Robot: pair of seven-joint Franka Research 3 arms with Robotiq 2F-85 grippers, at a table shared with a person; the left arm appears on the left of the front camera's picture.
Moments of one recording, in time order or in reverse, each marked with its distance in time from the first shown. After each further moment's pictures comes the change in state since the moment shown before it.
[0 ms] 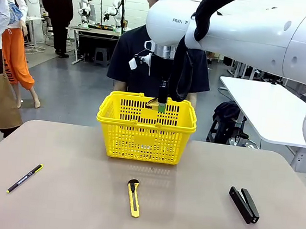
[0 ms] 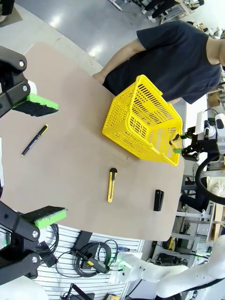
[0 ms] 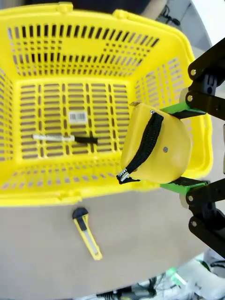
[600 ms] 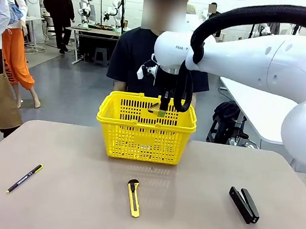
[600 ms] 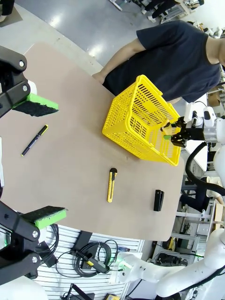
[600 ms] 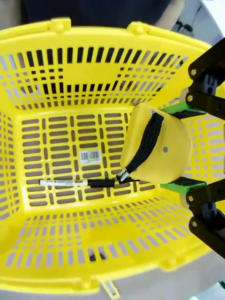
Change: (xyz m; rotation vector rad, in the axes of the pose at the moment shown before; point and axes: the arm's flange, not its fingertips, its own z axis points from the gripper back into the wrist) left arm 0.000 0.000 0.000 0.000 0.000 0.000; right arm -0.014 -0.057 -0.066 -0.039 -0.076 -0.018
